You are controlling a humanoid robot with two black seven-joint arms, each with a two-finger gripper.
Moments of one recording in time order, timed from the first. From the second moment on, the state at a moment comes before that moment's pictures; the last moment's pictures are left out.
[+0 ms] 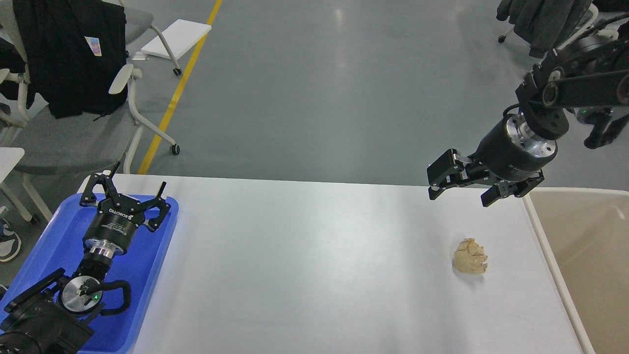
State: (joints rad) left arm -0.48 0.36 -0.88 -0.46 -0.17 -0.78 -0.41; right arm 2.22 -0.26 -1.36 1.36 -0.06 0.63 0.21
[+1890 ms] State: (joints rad) left arm -0.48 0.36 -0.88 -0.46 -0.17 -0.78 -0.41; right arm 2.14 -0.35 -1.35 1.19 -0.09 0.62 0.21
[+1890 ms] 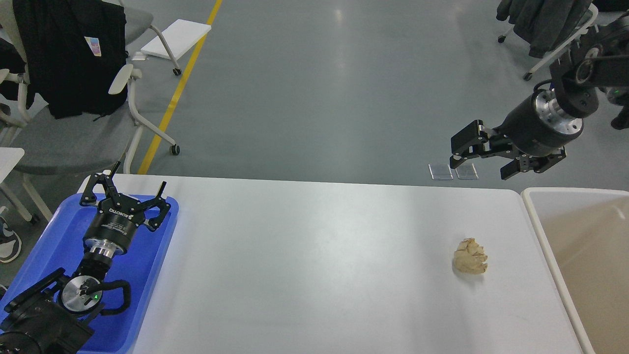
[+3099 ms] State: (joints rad) left arm -0.48 0.36 -0.88 -0.46 -0.17 -0.78 -0.41; right arm 1.40 -0.20 -1.34 0.73 -0.11 0.28 0.21
